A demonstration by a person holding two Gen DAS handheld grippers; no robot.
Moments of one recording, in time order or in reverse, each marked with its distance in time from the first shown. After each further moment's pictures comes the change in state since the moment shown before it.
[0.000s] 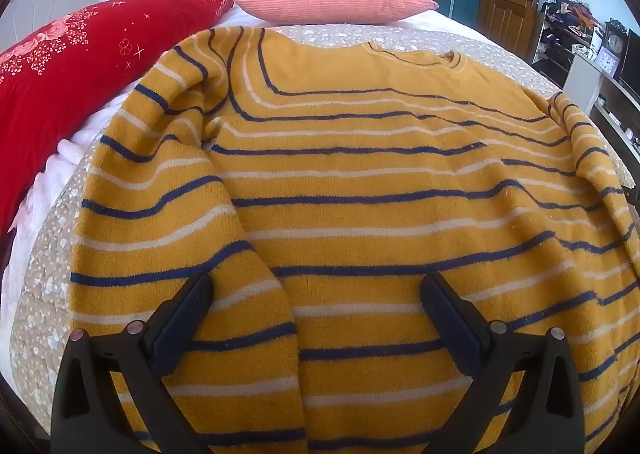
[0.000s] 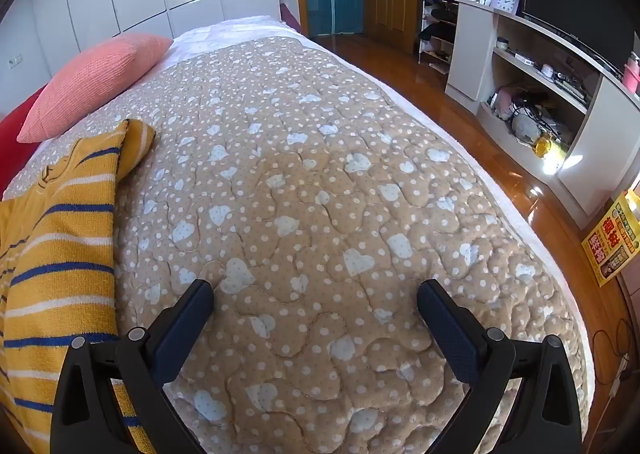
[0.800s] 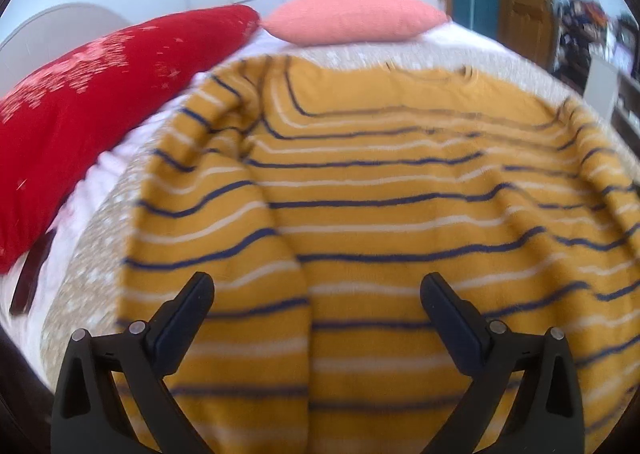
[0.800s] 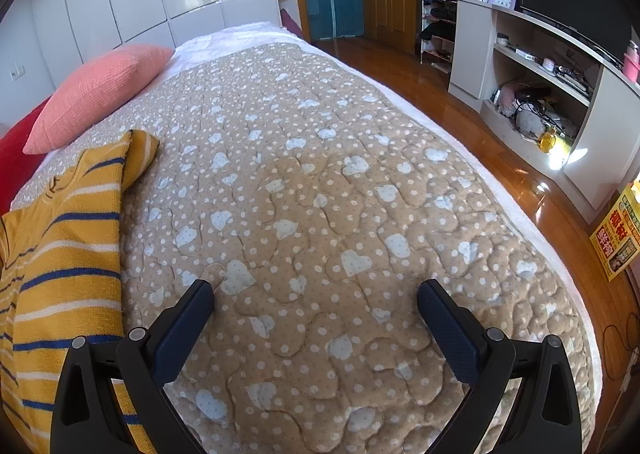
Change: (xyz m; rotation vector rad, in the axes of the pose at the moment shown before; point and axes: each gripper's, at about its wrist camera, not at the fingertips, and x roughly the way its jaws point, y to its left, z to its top) left arm -0.041 0.002 -0.015 -0.013 -0.102 0.114; right arm -0.005 -0.019 0.002 0.031 -0.026 0.036
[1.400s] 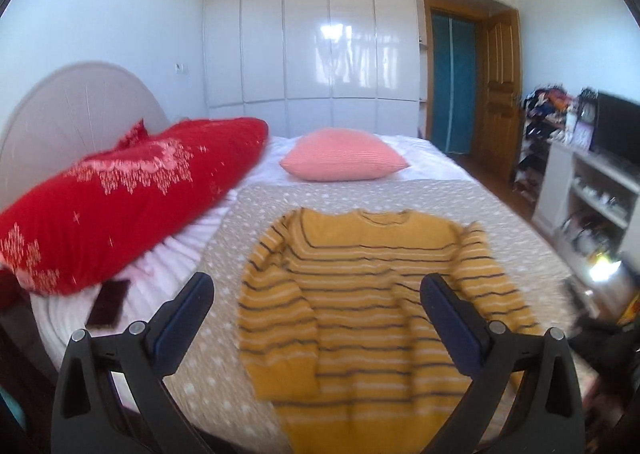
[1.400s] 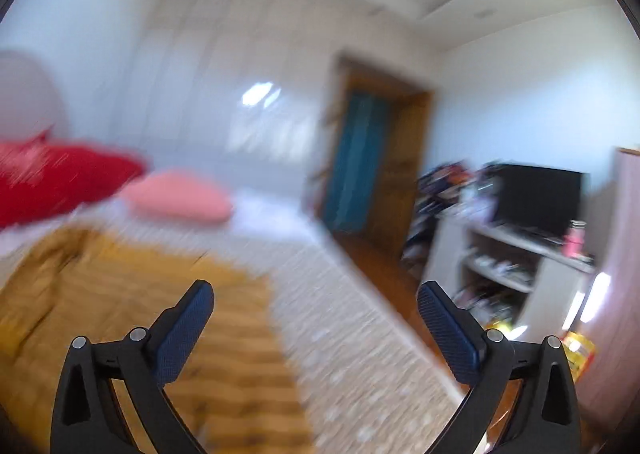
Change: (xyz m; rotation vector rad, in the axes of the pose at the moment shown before) left arm -0.250 0.040 -0.008 -0.048 -0.340 -0.102; right arm -0.315 0.104 -0.139 -0.363 -0.642 -0.050
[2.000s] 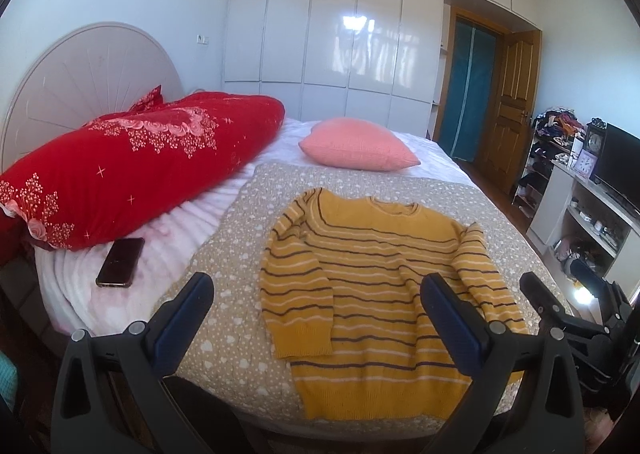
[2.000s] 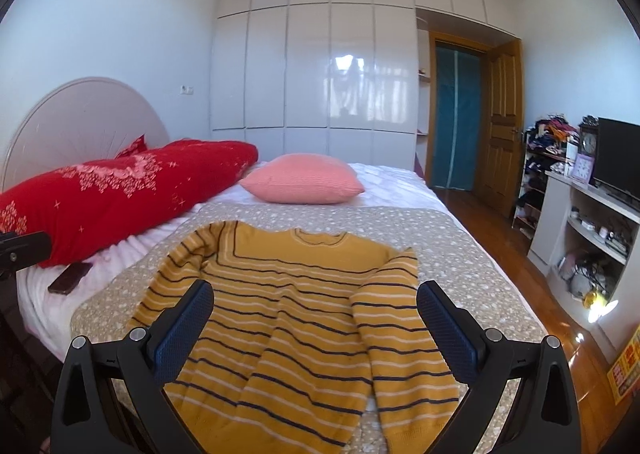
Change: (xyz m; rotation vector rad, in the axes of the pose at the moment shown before) left arm -0.027 0.037 -0.017 -0.118 0.045 0.020; right arm -0.040 0.052 0.041 0.094 0.092 0.367
